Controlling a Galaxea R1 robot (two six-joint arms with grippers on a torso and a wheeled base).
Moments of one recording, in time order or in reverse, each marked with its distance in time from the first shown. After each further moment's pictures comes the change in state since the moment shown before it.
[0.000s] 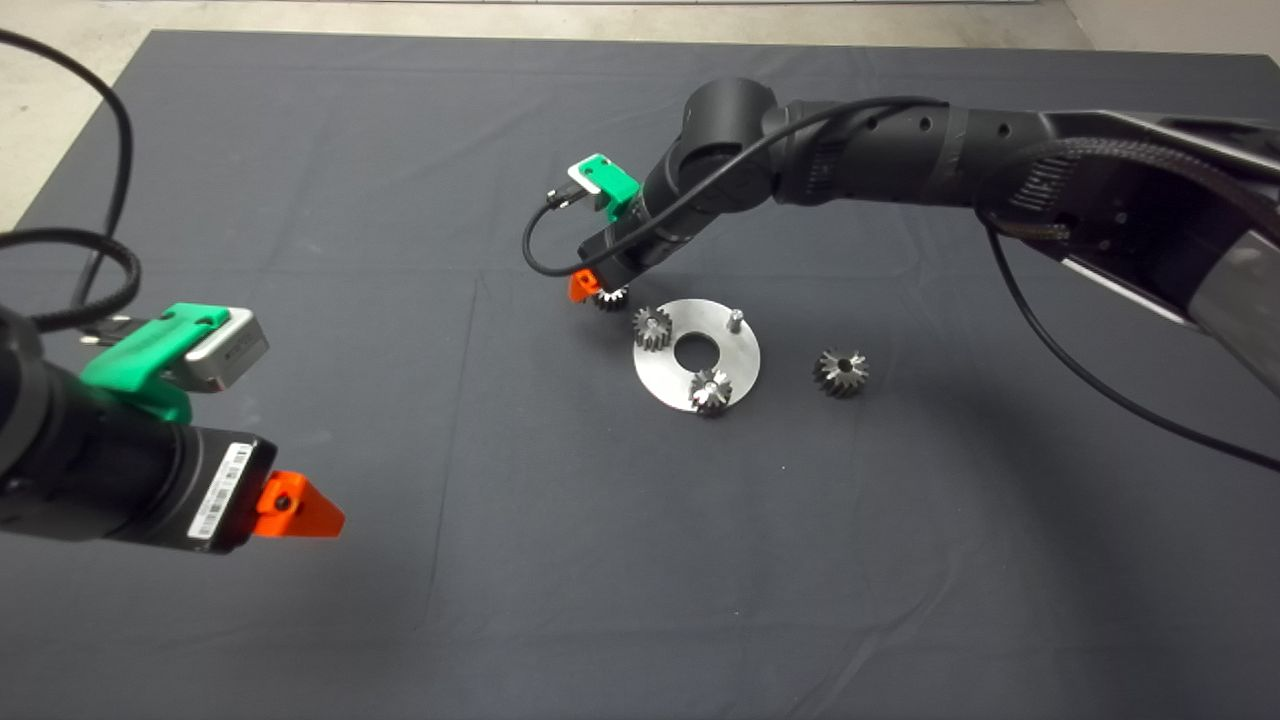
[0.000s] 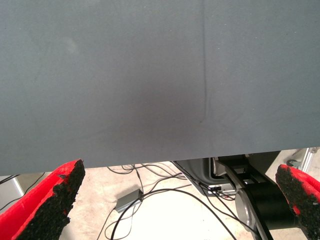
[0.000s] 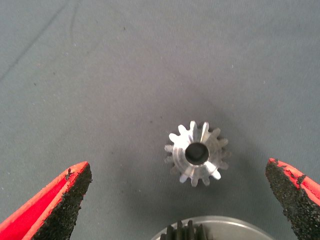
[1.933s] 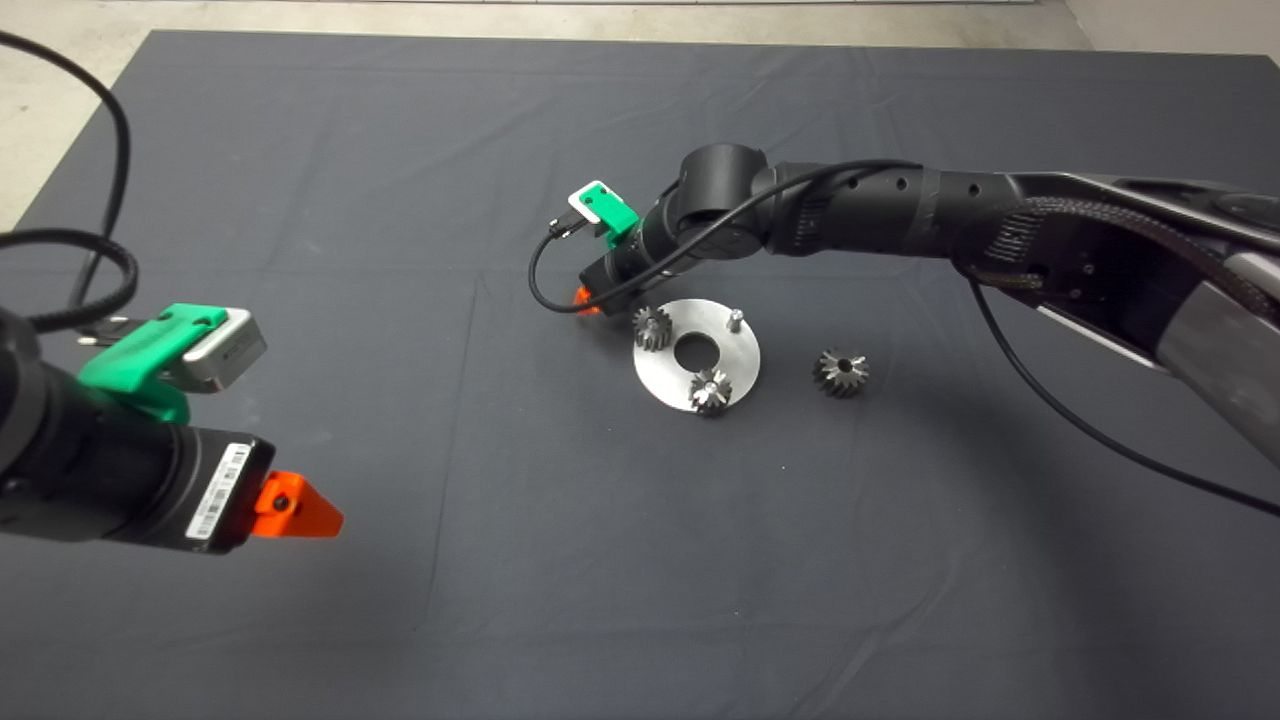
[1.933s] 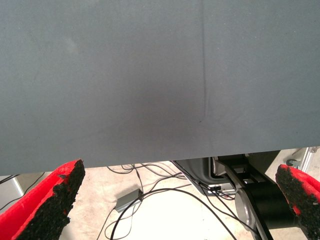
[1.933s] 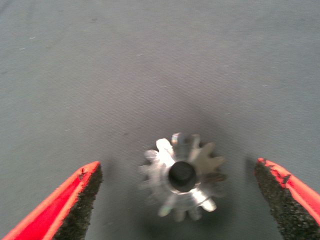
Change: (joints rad) left arm 0.000 0.000 0.004 -0.001 0.000 0.000; right arm -0.083 -0.001 -0.036 -0.159 0.047 0.002
